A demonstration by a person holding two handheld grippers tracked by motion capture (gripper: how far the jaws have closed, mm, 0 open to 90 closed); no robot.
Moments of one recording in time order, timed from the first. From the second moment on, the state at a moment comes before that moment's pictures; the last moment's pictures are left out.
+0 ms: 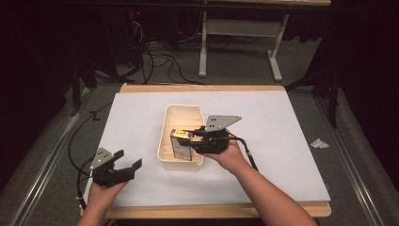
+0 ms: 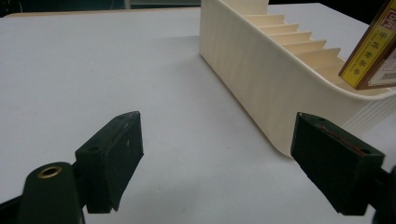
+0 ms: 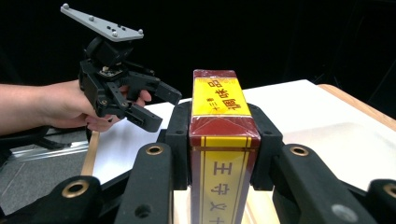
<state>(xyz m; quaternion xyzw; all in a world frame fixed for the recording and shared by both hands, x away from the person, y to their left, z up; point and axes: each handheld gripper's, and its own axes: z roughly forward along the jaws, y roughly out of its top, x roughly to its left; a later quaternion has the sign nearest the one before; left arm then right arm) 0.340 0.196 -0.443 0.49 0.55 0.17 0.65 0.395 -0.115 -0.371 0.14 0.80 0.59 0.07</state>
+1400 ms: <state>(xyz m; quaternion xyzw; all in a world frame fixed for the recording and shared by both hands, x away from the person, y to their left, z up) 0.340 0.195 -0.443 0.50 0.55 0.17 0.65 0.397 -0.094 -0.407 0.12 0.83 0.55 0.06</state>
